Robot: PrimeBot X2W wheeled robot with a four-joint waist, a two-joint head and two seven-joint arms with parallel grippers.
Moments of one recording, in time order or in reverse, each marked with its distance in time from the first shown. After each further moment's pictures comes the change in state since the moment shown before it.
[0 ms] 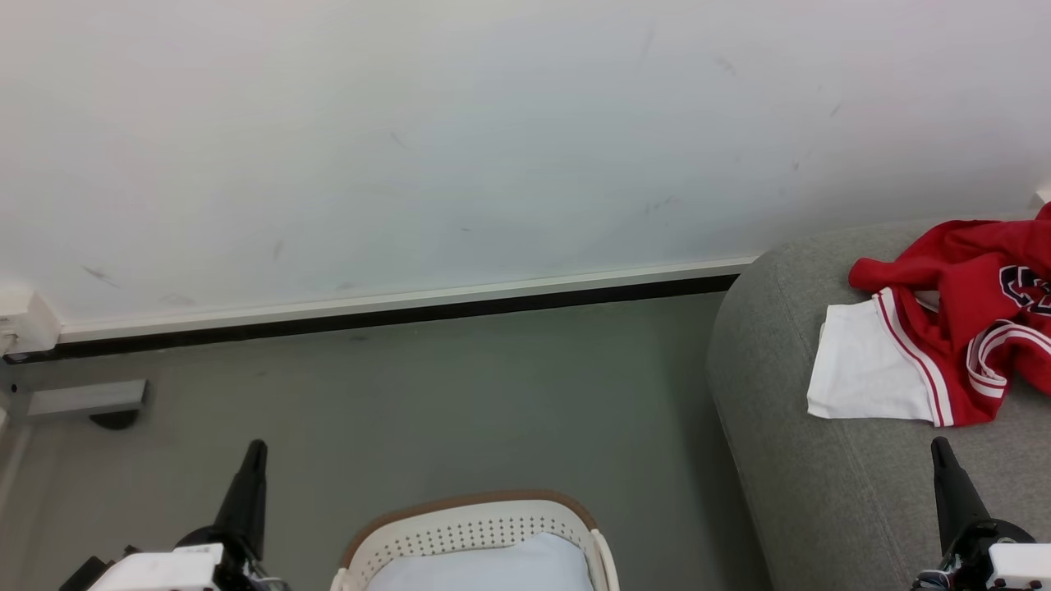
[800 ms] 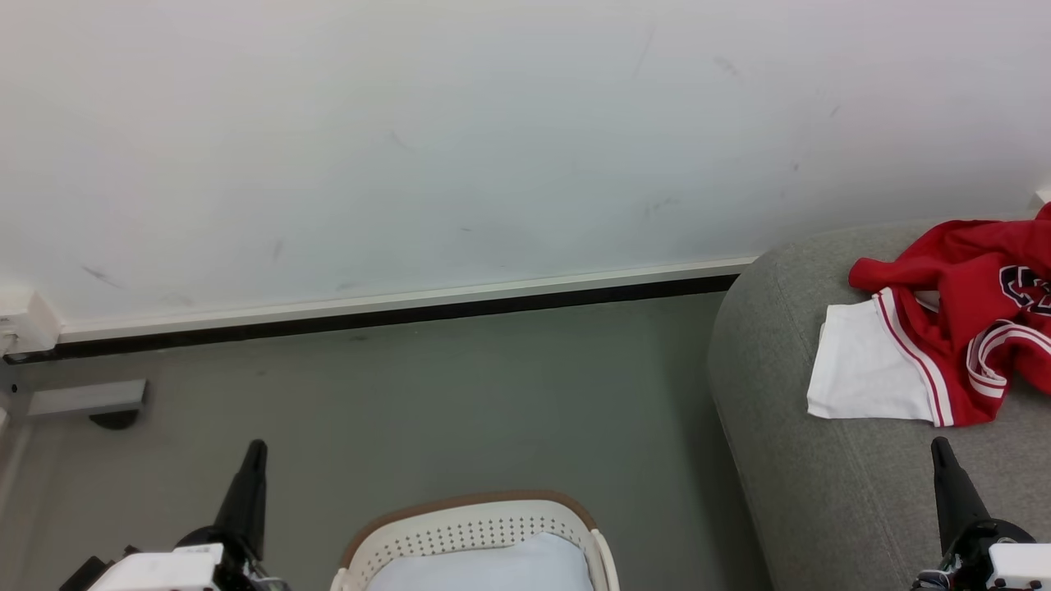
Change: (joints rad) left arm 0.000 0.000 0.000 0.000 0.000 0.000 0.000; right arm 0.000 0.000 0.000 0.000 0.000 0.000 0.000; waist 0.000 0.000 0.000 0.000
